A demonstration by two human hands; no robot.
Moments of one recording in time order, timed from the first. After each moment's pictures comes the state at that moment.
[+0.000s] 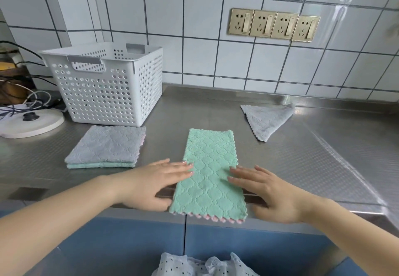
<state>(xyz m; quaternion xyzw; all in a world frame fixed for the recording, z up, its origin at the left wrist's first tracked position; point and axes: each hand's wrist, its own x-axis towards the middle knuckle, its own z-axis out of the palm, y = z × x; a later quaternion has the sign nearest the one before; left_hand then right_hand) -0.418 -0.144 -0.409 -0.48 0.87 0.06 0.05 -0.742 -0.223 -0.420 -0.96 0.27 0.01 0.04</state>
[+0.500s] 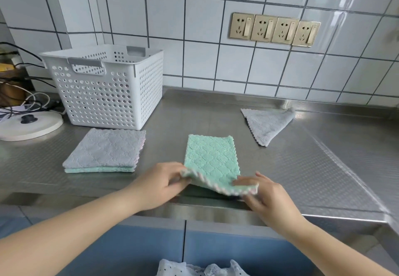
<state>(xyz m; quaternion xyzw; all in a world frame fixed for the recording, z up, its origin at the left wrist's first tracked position) -0.443 -0.148 -0.418 -0.50 0.79 0.12 -0.33 -0.719 -0.205 -0.442 -0.87 0.35 -0.31 0.12</state>
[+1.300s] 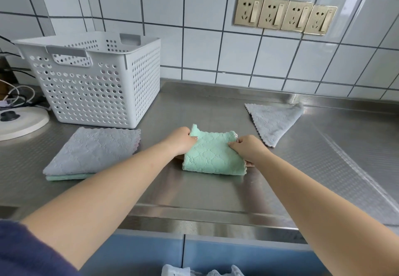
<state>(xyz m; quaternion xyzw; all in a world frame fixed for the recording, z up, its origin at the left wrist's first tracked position) -0.452 -0.294 -0.407 -0.75 0.56 0.25 -0.25 -0.641 -0.340 -0.406 -0.69 0.64 -0.15 0.30</state>
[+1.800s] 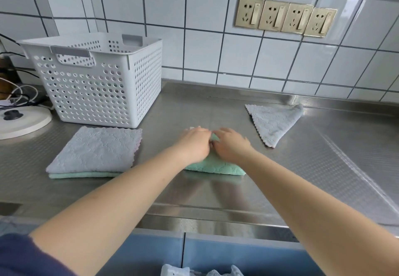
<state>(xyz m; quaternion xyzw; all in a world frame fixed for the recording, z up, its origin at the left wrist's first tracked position) -0.481 -0.288 -0.405 -0.67 0.73 0.04 -0.14 -0.604 -0.320 -0.397 -0.83 0.54 -0.07 0.10</state>
